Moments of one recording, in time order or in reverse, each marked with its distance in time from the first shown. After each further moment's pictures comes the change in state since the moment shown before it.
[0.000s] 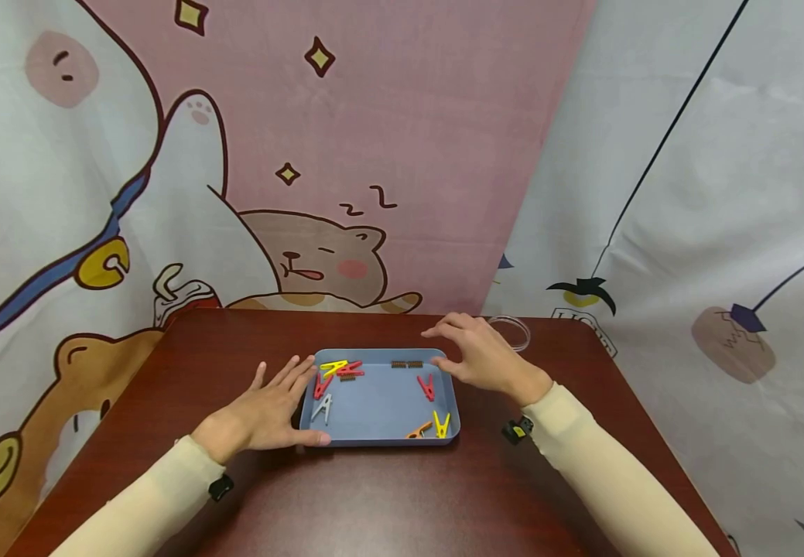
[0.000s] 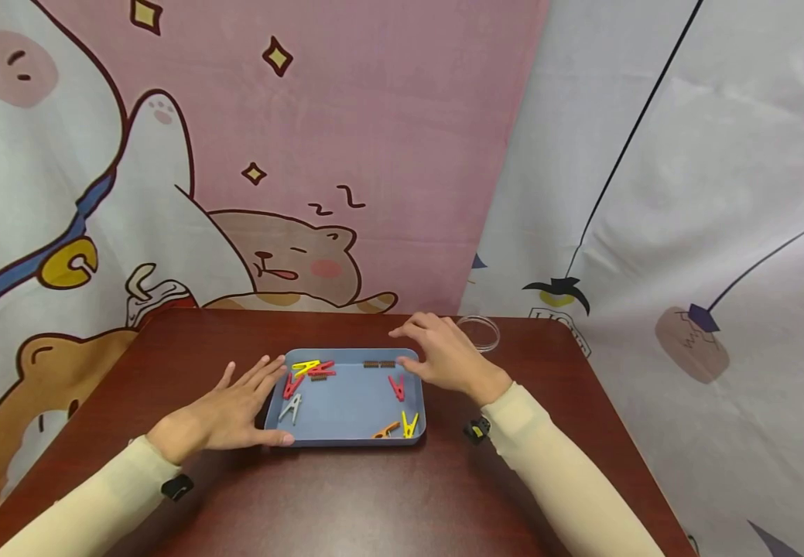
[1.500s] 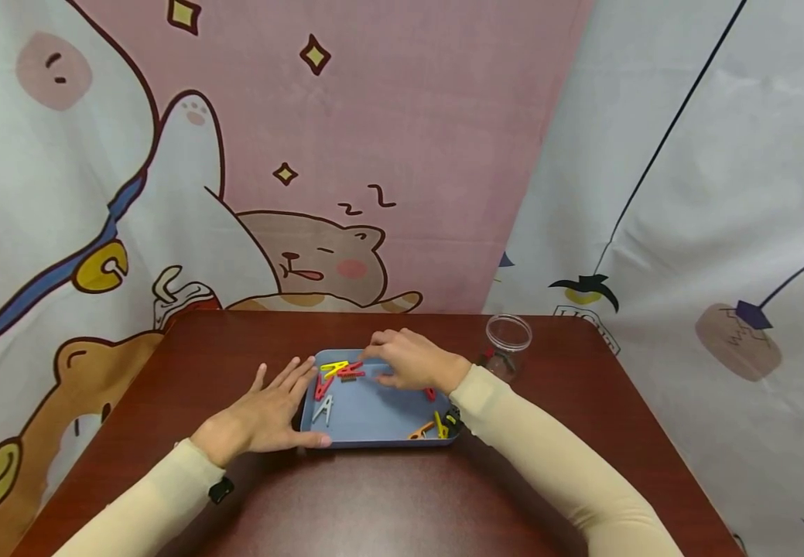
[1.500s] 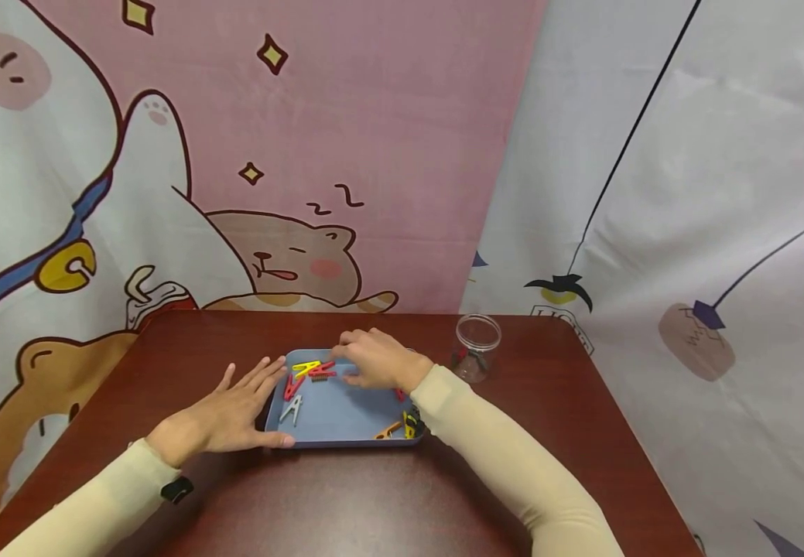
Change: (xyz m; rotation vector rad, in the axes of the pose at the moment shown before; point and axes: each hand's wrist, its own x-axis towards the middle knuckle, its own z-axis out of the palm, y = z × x) left_hand 0.001 0.000 -0.001 -0.006 -0.035 -0.014; right_hand 0.079 -0.048 0.066 -0.076 -0.305 -0.194
